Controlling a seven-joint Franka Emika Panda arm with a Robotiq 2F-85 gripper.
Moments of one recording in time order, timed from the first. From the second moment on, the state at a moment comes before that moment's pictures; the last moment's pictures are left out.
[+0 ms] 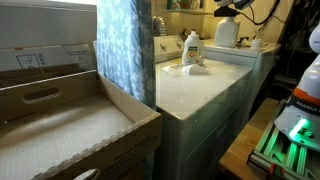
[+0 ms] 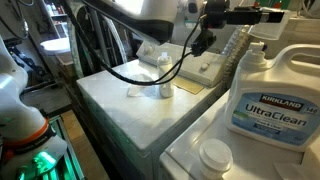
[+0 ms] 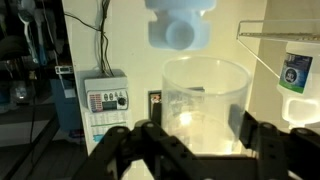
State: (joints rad) arm -0.30 0.18 -0.28 -1.79 -1.94 2.32 2.17
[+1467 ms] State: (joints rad) arm -0.30 0.20 -0.24 -1.90 -1.98 2.15 2.29
